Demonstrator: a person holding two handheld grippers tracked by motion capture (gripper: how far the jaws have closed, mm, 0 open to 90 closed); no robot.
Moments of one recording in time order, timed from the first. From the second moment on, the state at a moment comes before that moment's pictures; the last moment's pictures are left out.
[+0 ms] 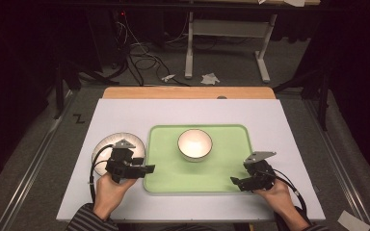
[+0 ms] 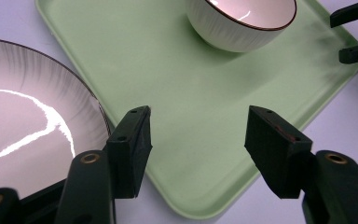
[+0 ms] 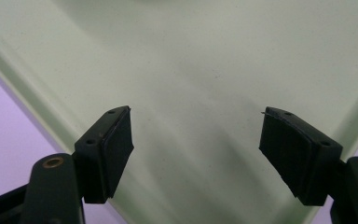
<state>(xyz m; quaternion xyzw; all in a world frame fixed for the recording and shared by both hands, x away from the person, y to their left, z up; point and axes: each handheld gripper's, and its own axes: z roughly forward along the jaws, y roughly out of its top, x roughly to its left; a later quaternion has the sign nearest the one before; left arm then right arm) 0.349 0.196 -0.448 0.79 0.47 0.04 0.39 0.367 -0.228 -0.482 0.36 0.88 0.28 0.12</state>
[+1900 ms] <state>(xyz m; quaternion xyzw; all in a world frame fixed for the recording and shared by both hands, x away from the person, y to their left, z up) 0.357 0.185 -0.474 0.81 0.49 0.02 0.32 0.365 -0.230 -0.480 0.36 0.88 0.28 0.12</state>
